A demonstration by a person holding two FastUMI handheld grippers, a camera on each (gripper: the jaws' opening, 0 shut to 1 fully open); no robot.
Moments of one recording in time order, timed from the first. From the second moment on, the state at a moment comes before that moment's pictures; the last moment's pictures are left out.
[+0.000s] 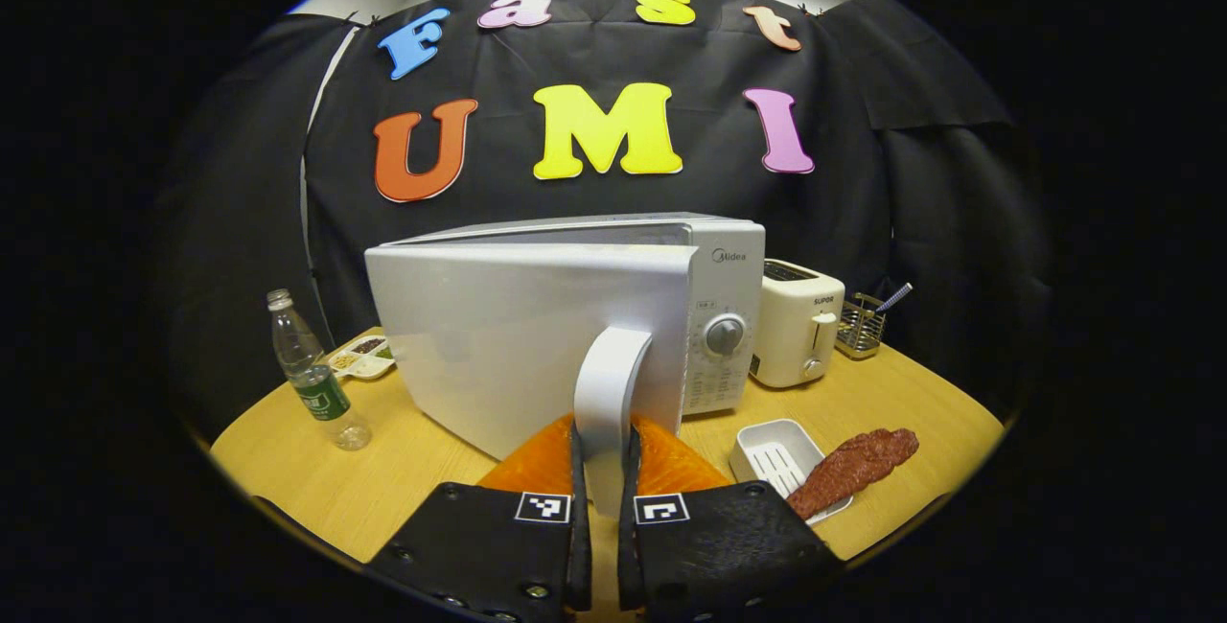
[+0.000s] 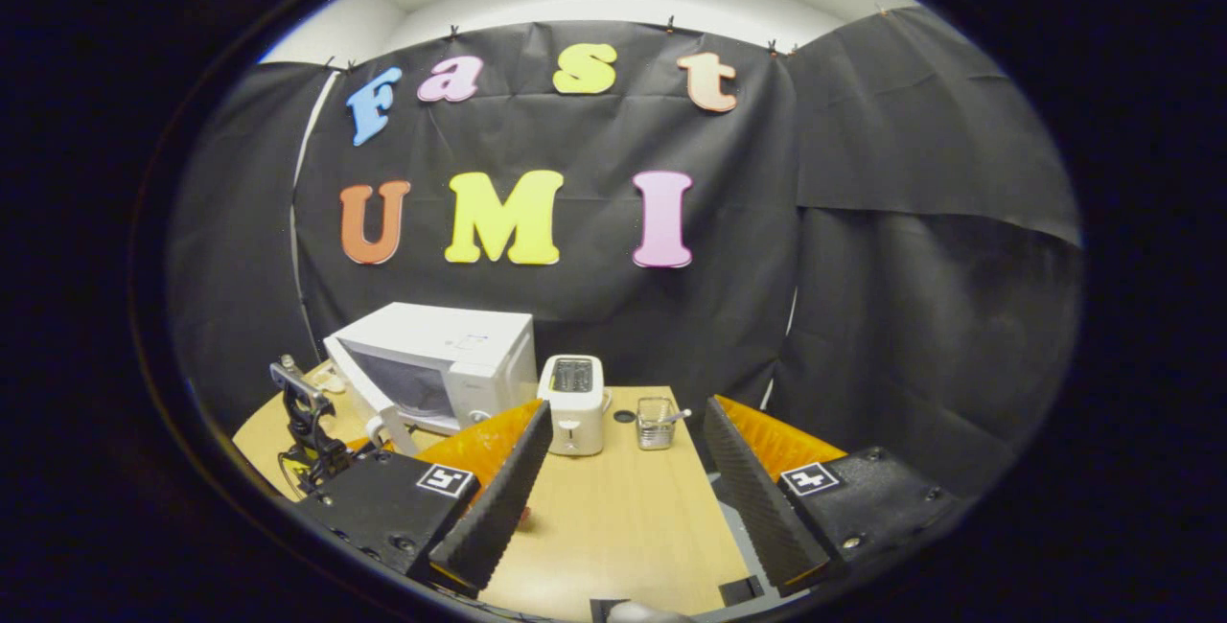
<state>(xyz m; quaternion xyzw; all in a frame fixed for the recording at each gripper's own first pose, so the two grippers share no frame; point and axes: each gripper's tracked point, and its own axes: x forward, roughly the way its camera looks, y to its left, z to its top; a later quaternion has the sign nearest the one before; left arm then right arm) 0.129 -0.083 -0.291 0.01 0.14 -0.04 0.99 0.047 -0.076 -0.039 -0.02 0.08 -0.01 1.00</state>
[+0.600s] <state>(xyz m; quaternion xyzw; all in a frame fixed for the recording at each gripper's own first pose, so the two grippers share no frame) 0.052 0.045 -0.296 0.01 0.17 0.05 0.98 0.025 0.005 -0.050 0.00 0.08 0.05 1.00</state>
